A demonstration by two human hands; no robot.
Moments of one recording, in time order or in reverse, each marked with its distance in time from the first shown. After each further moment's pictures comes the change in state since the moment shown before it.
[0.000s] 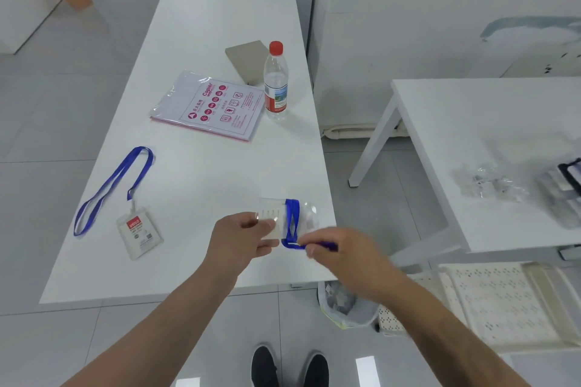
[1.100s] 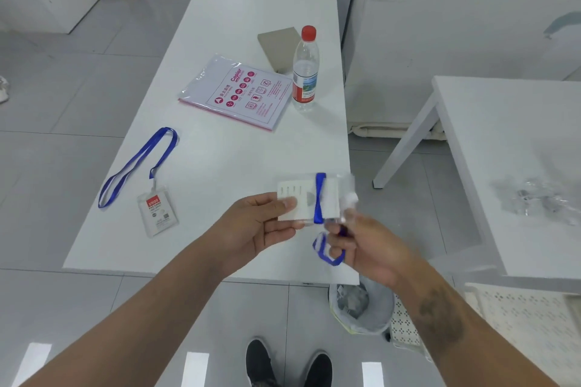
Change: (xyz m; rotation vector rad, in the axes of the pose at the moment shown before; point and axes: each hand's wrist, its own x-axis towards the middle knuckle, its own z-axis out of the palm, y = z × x) left_hand 0.007 0.014 -0.005 -0.392 -0.281 -0.131; right_hand 0.057 0.028 -0.002 1.022 -0.270 0.242
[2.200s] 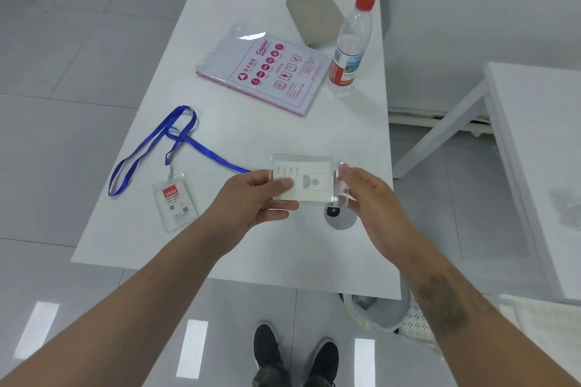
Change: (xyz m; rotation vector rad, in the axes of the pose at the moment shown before) left_hand 0.052 0.031 -0.084 0.182 0.109 0.091; right_hand 0.086 -0.013 0.049 -0.408 0.204 -0.278
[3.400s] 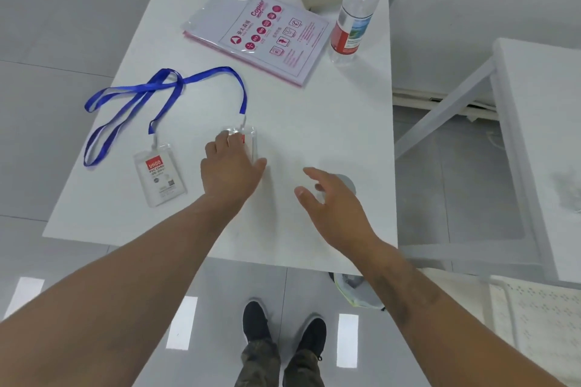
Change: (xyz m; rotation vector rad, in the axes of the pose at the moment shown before) left_hand 0.092 -0.063 -0.028 1.248 0.619 0.248; right_hand 0.000 0.064 0.034 -0.670 0.044 -0.066
